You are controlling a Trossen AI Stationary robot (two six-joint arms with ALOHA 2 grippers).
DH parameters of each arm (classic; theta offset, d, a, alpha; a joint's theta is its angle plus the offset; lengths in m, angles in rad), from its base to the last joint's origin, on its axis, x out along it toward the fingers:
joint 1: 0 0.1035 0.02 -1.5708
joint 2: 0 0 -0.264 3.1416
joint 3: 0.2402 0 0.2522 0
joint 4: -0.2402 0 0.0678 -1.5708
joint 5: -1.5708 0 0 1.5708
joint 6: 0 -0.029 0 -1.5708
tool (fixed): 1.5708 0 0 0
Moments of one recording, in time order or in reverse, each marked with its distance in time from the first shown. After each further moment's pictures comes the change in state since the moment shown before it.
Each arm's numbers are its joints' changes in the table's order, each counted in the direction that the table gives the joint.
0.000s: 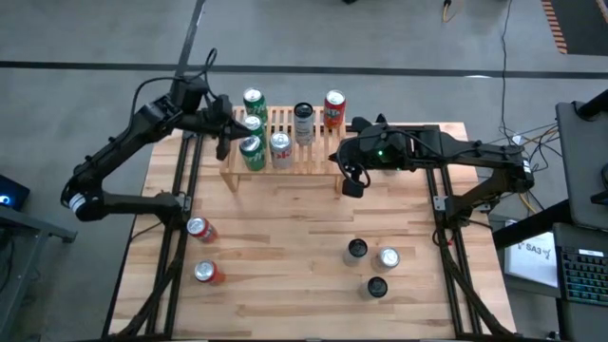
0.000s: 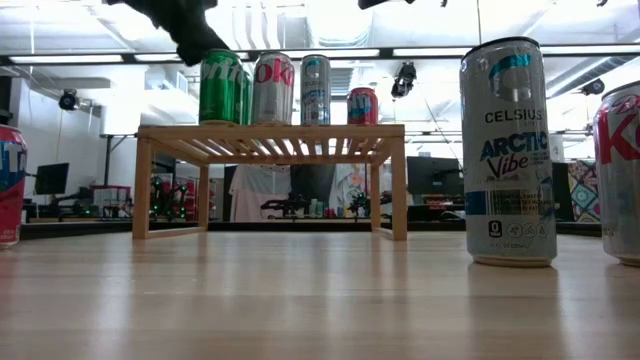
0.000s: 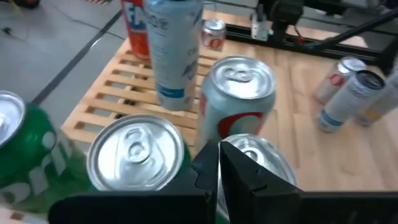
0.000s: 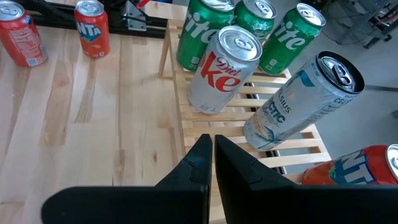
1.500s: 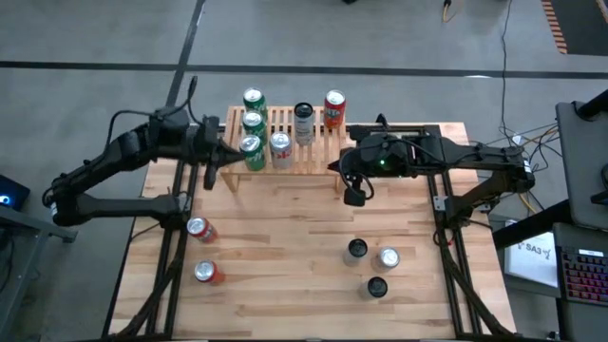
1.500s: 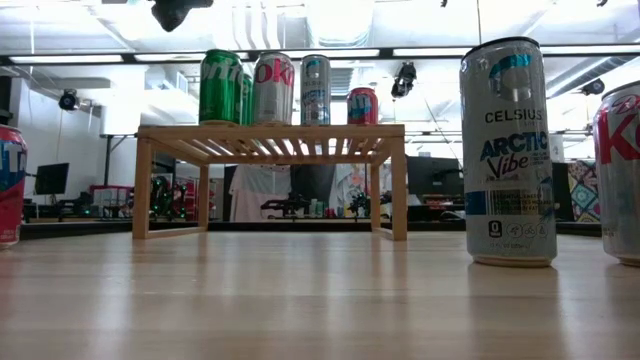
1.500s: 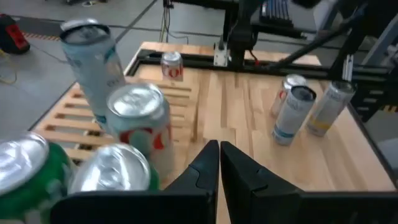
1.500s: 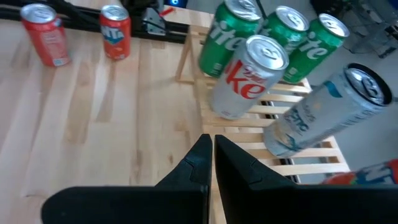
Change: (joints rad) left arm -0.356 -0.256 -0.120 0.079 0.225 0.200; right arm 0.064 0.000 0.000 0.000 0.003 -0.012
